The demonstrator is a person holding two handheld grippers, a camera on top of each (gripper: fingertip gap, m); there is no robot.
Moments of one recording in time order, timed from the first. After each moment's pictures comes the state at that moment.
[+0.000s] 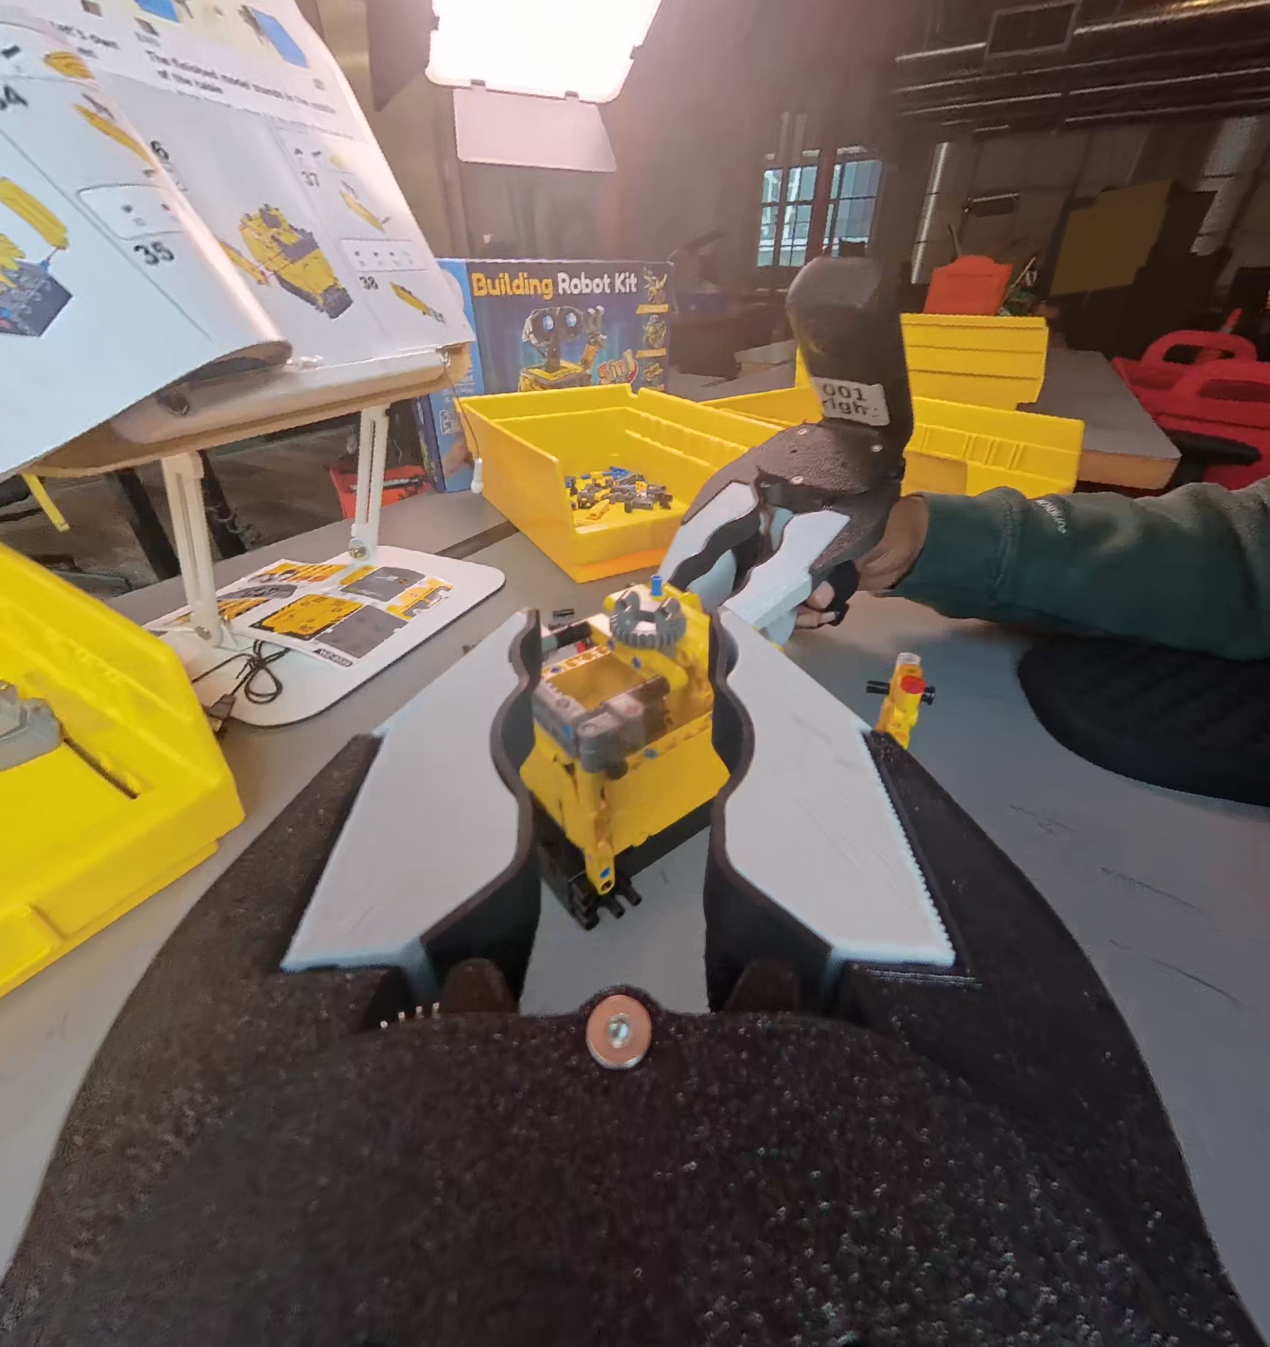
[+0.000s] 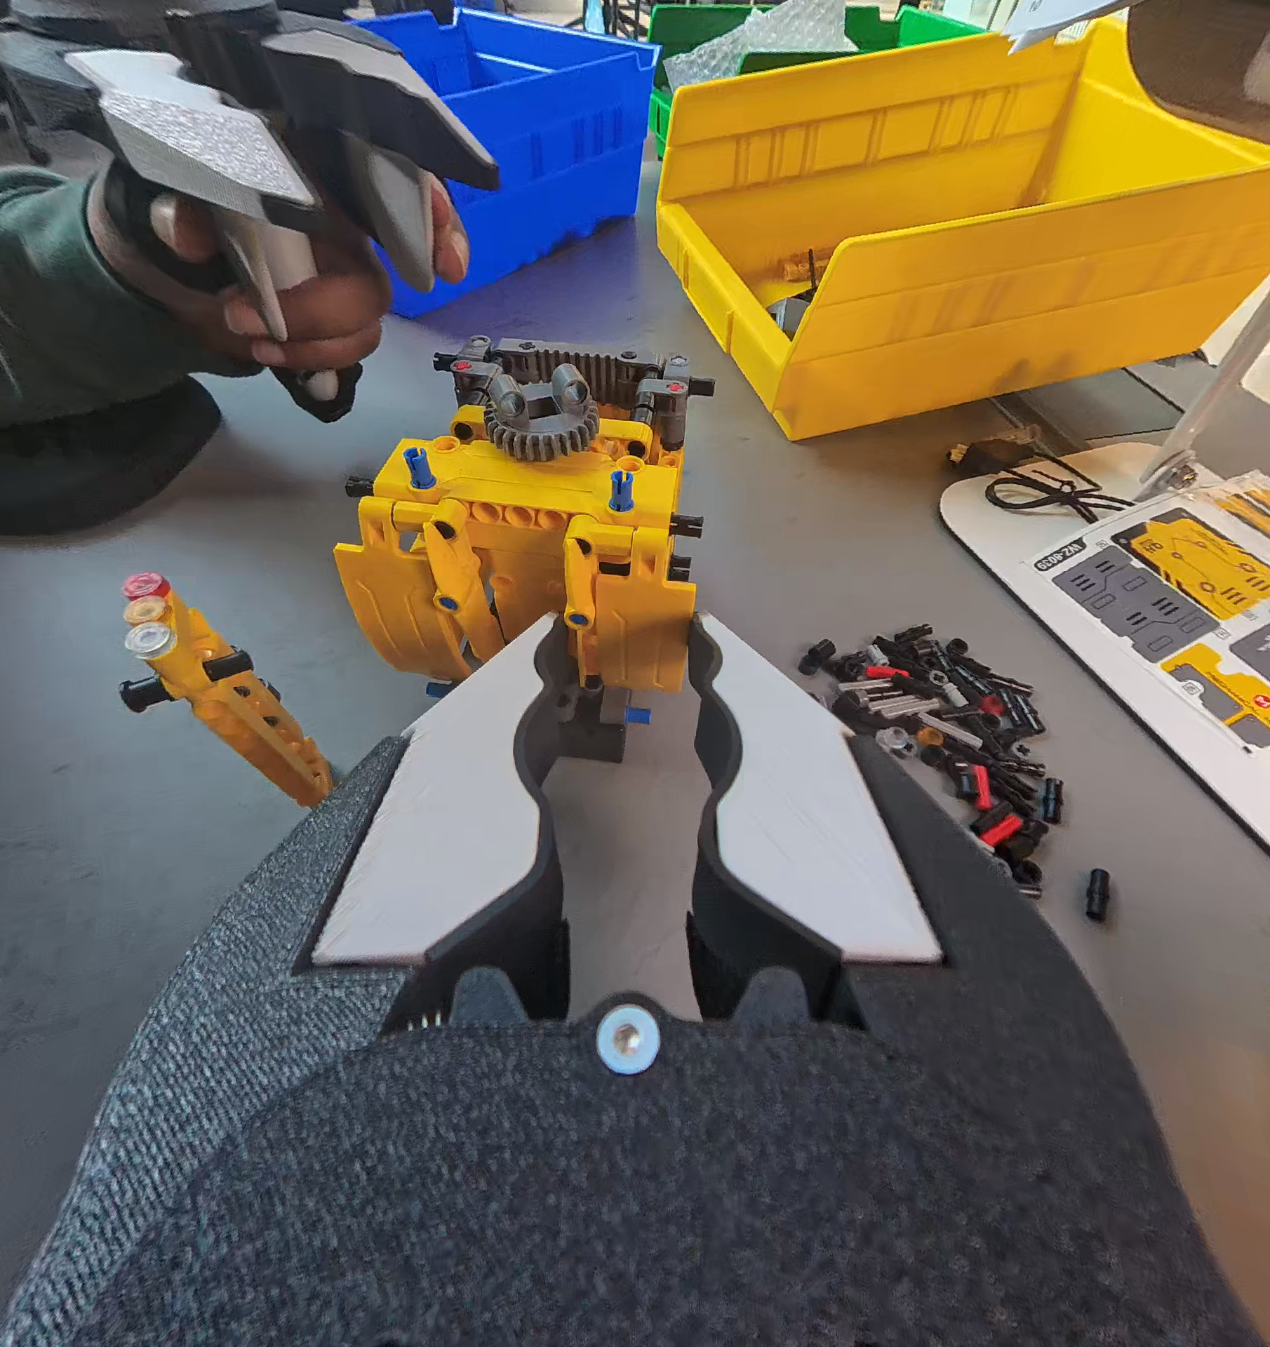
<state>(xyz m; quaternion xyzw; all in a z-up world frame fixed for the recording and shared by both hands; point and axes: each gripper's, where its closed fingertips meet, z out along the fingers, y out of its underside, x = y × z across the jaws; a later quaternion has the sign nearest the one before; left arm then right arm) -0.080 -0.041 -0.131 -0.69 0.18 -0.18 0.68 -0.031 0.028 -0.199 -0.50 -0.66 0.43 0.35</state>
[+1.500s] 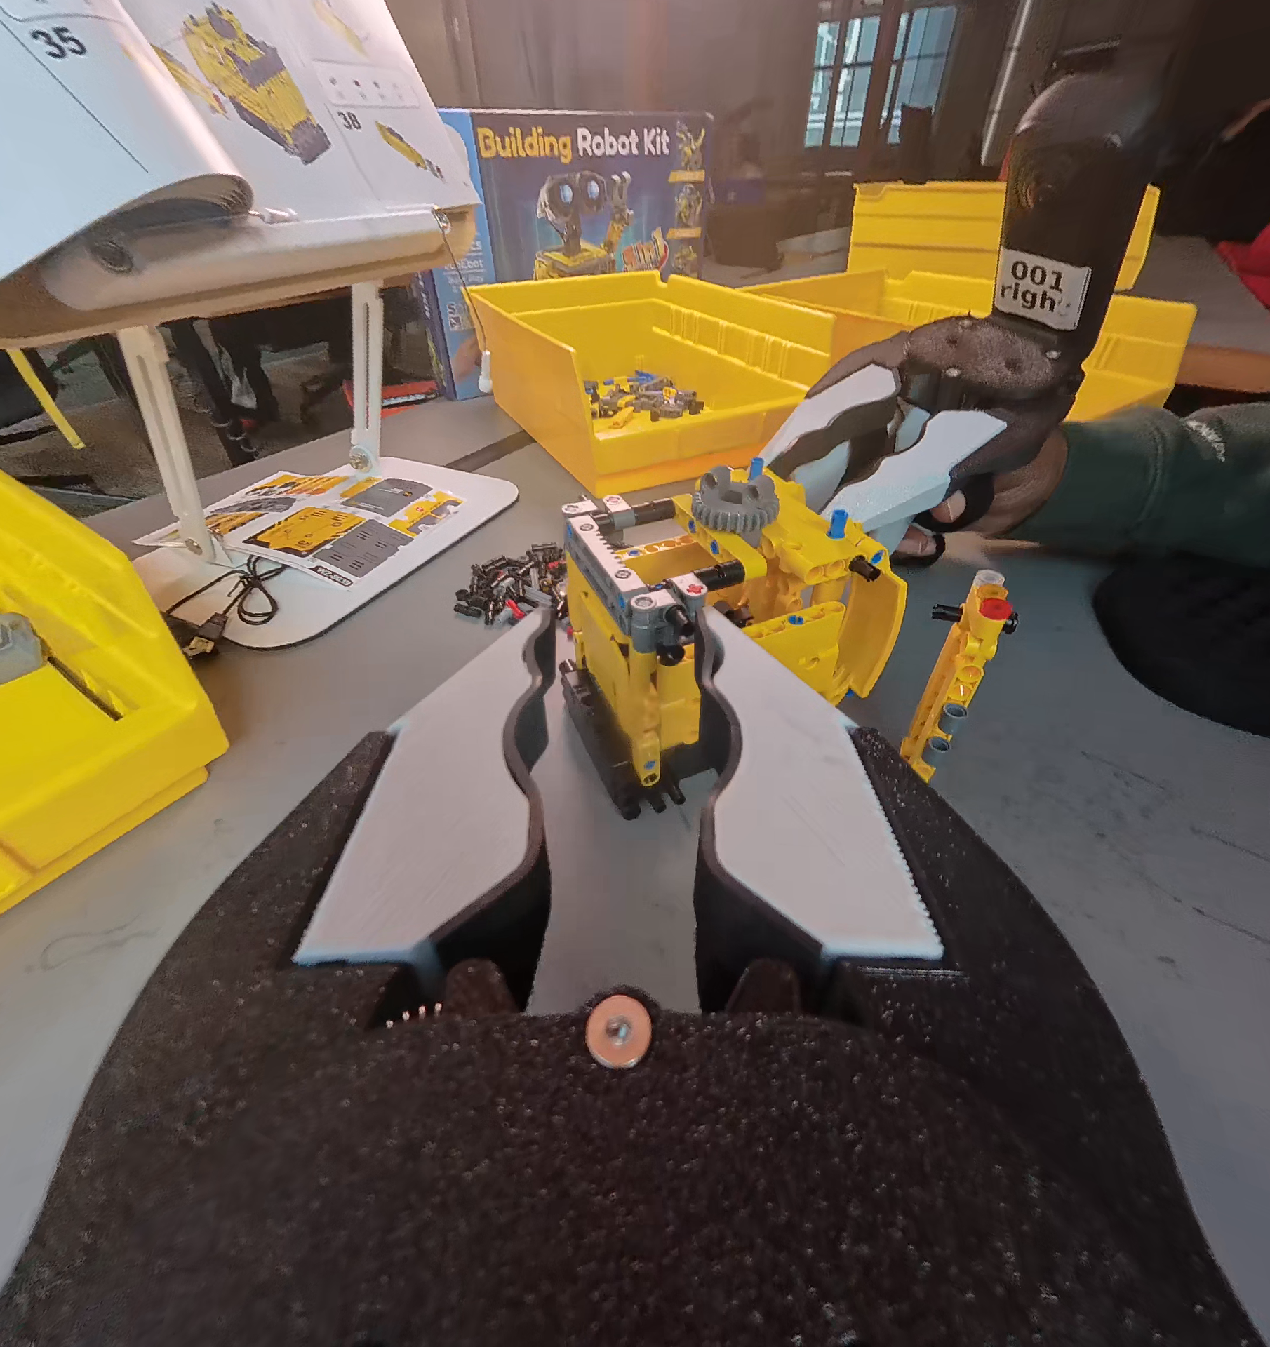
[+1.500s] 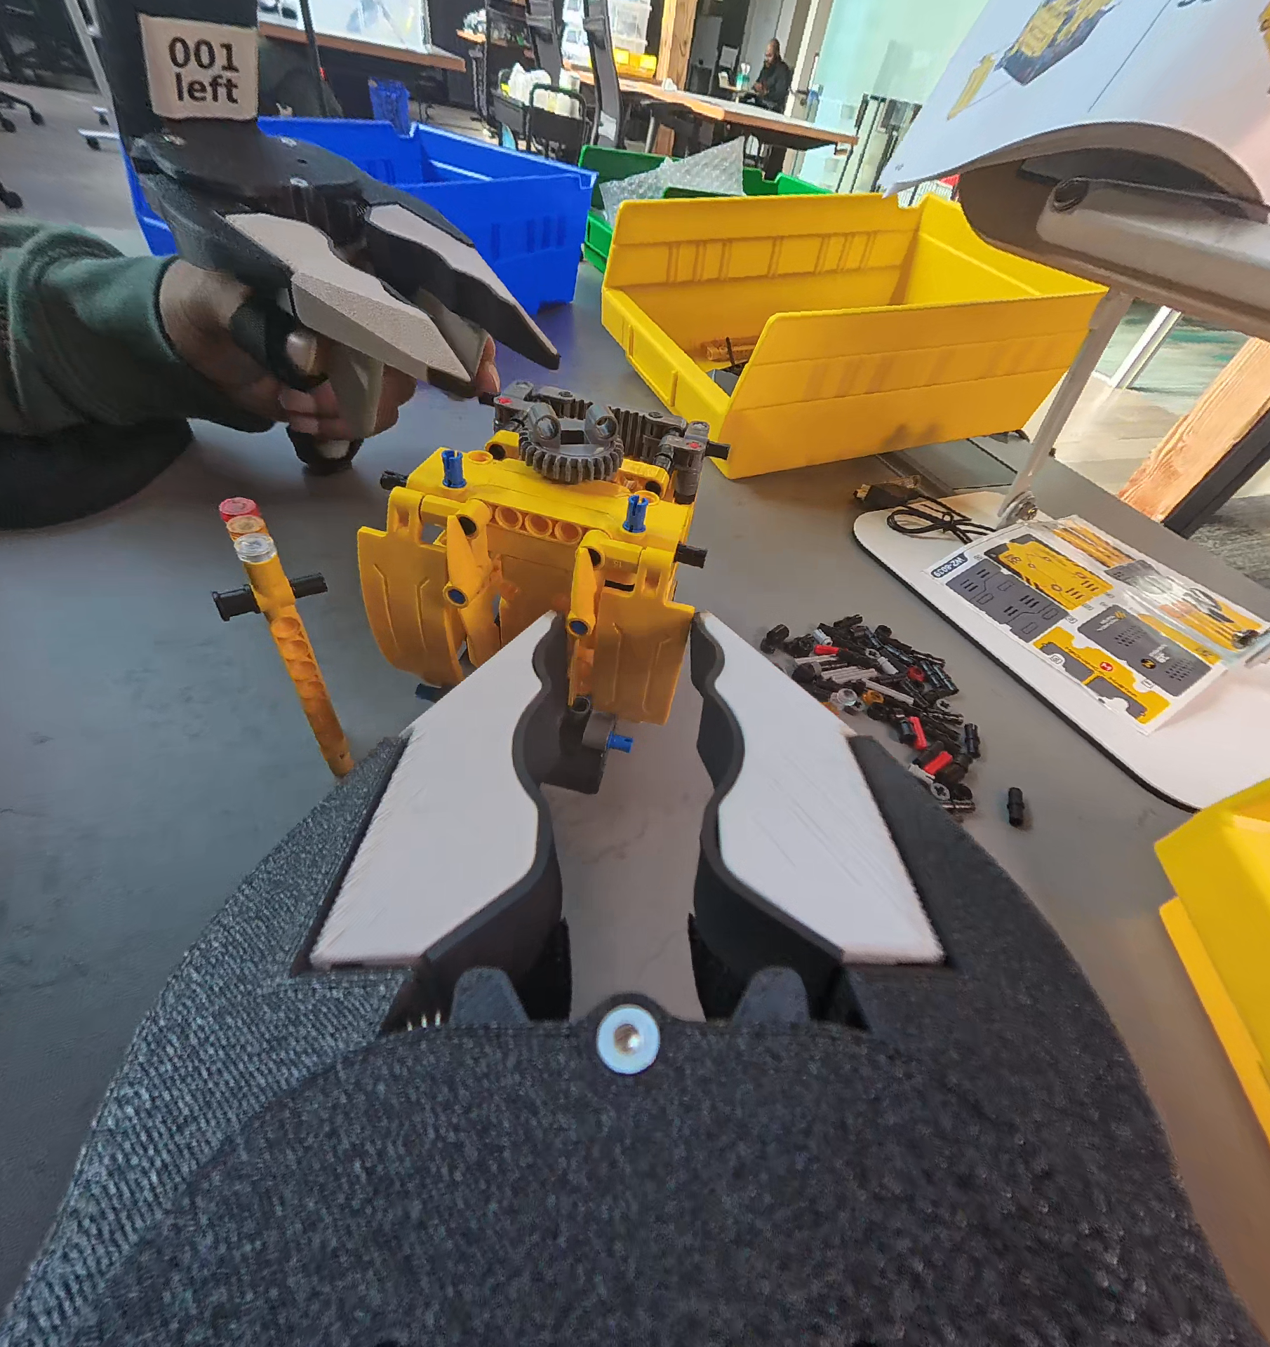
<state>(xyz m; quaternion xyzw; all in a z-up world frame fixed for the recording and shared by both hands) -0.080 -0.028 -0.171 -0.73 0.18 -0.15 0.64 0.002 0.028 -0.190 -0.48 -0.62 0.43 0.44</state>
